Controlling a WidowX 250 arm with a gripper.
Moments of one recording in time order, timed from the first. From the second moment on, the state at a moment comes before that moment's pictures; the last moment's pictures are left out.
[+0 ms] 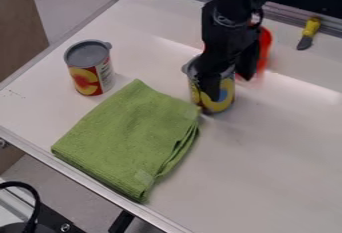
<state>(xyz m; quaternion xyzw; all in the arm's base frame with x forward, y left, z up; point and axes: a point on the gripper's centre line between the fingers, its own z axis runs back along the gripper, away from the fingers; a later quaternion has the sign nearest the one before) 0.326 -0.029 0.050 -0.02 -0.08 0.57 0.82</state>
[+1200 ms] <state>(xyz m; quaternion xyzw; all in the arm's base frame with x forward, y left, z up) 0.338 0.025 0.044 -0.02 -0.11 0.54 0.83</state>
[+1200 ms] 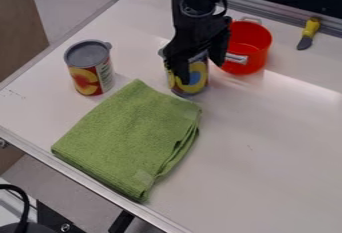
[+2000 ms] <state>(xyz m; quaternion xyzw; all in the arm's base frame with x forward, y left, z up) 0.365 0.074 0.039 0.00 -0.11 0.53 0.84</state>
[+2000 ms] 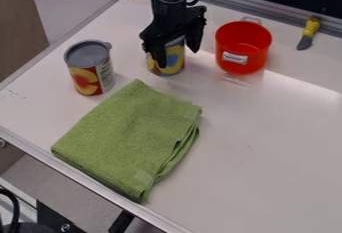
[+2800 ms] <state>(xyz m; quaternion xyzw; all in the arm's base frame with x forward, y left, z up) 0.366 0.080 0.037 0.00 -0.08 0.55 0.83</state>
